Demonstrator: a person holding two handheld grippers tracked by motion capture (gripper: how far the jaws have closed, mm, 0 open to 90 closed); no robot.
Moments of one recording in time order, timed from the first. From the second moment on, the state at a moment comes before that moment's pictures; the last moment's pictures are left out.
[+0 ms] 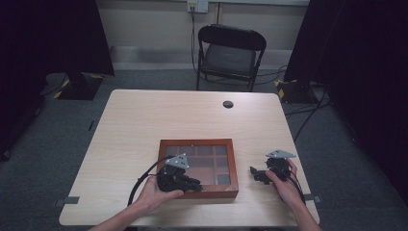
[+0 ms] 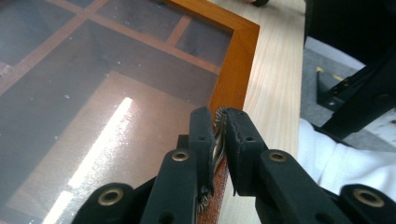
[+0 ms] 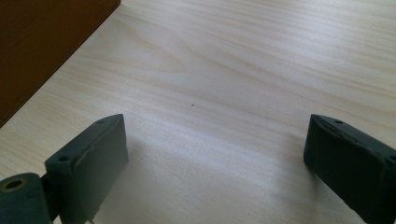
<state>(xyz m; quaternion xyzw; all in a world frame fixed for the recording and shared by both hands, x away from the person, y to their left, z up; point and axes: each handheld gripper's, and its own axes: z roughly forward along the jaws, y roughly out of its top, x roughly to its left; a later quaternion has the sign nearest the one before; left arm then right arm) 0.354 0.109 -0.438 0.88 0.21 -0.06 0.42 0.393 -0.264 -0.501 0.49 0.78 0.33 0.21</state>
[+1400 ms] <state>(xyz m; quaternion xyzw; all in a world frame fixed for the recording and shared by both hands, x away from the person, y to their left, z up) 0.369 0.120 -0.395 0.87 0.22 -0.10 0.43 0.393 -0.265 -0.501 0.49 0.78 0.33 0.21</state>
